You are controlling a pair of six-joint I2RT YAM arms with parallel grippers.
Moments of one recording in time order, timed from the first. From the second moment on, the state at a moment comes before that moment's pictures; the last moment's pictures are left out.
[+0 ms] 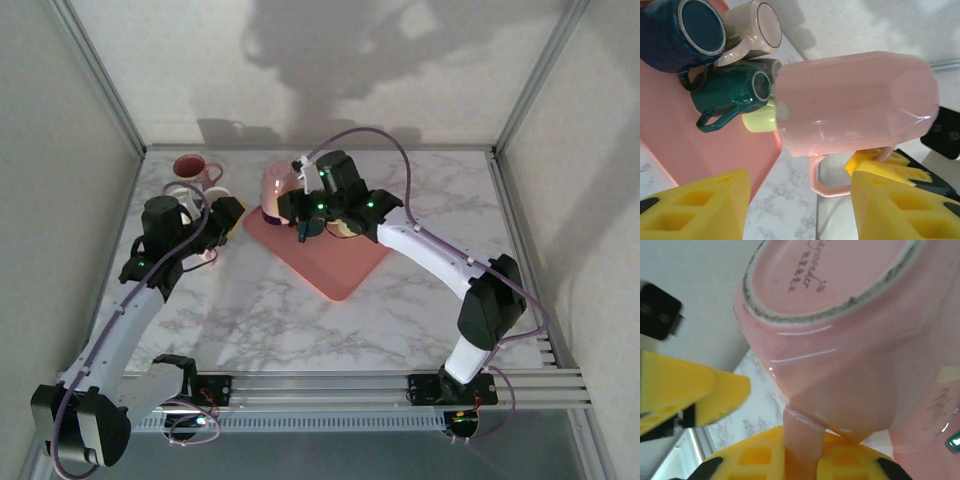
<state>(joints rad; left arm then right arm) -0.10 0.99 0.78 -0.14 0.55 -1.11 0.77 1.67 1.50 -0.26 -0.39 0.50</state>
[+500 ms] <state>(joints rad) -0.13 0.96 0.54 0.51 0.57 -1.70 0.75 1.62 1.38 0.26 -0.45 0.81</state>
